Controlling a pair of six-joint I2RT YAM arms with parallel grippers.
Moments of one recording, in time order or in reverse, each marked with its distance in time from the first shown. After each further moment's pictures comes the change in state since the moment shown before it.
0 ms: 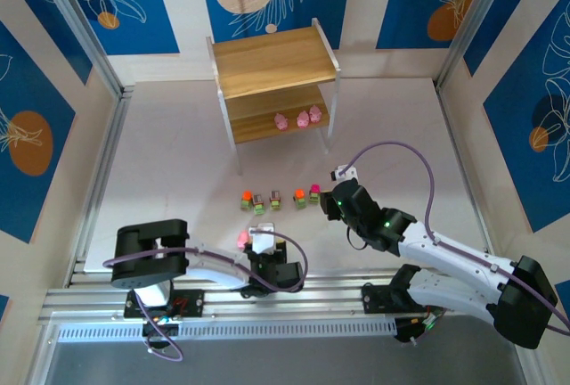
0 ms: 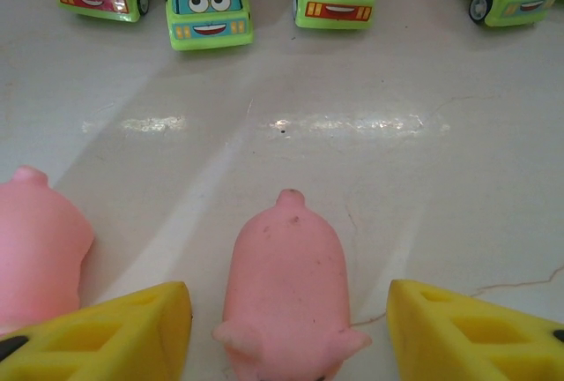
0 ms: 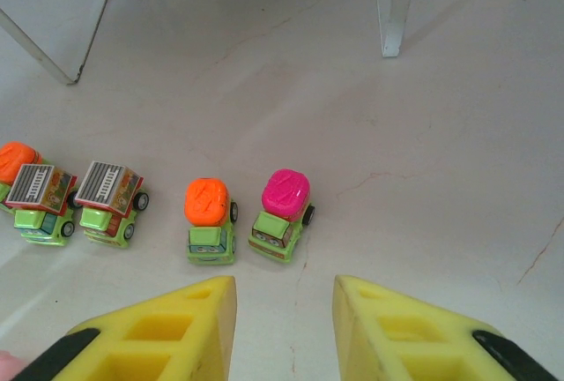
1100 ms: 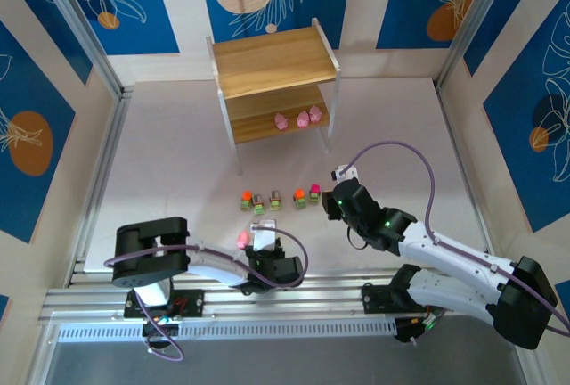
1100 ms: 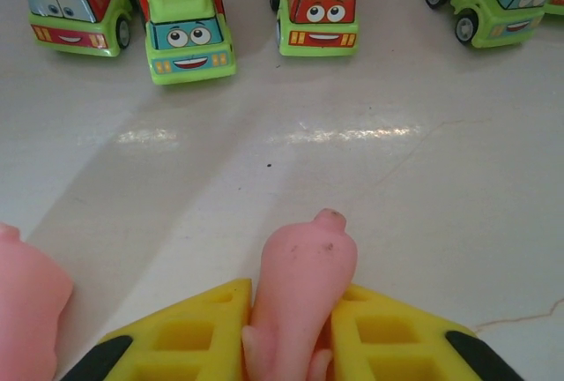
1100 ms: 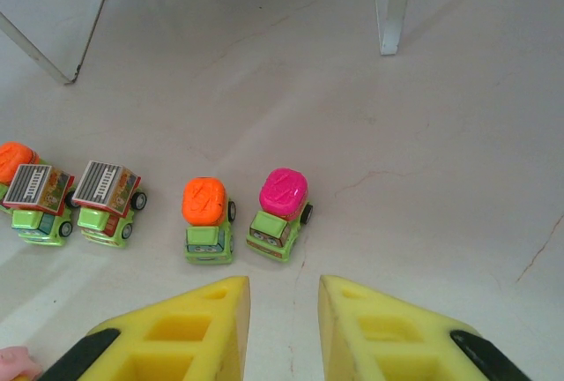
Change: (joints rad) left arm 0.033 0.000 -0.024 0.100 -0.010 0.109; right arm -0.008 0.000 0.000 -0.003 -0.008 0.000
